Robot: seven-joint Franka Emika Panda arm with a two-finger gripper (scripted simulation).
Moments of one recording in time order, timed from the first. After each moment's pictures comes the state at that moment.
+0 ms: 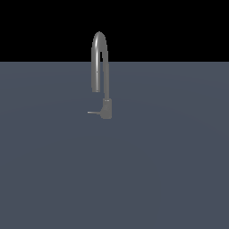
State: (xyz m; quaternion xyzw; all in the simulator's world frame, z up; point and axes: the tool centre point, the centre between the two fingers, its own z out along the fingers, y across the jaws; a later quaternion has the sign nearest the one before) arm -0.202 0.038 0.450 0.98 0.16 -0.02 0.15
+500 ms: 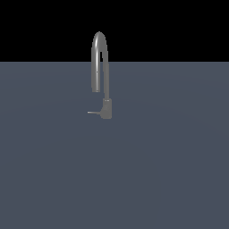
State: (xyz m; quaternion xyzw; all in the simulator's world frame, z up) arm -0.160 0.068 0.404 0.91 0.30 -0.02 0.28
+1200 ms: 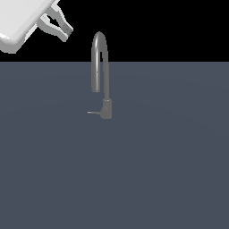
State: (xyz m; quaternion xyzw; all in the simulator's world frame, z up) arm -0.124 0.097 0.344 0.80 0.44 -0.02 0.41
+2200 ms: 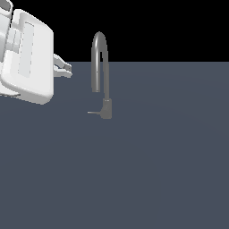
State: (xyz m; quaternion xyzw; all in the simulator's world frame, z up) arm -0.094 0.118 0.270 0.63 0.56 -0.02 0.53
